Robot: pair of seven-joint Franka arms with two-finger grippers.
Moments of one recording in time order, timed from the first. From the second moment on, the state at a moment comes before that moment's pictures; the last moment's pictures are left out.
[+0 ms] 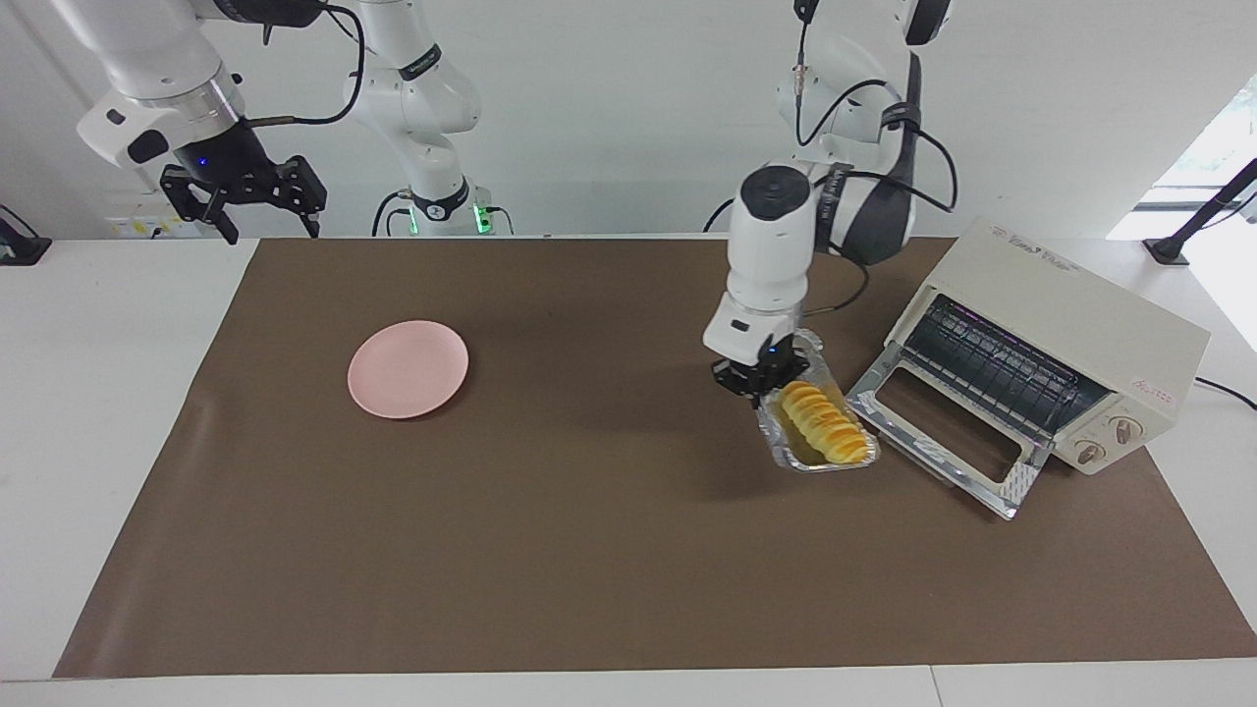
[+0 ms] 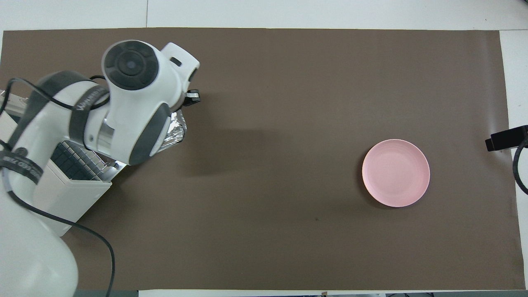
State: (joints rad) left arm -0.62 0.33 0.03 -1.64 0.15 2.02 -0.61; right arm -0.13 -0.08 0.06 -1.61 -0.02 1.47 -0.18
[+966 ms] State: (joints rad) left arm -0.83 0.57 0.05 -1.45 0.05 2.13 -0.73; right arm -0.13 -0.08 0.05 -1.61 -0.02 1.47 -0.18
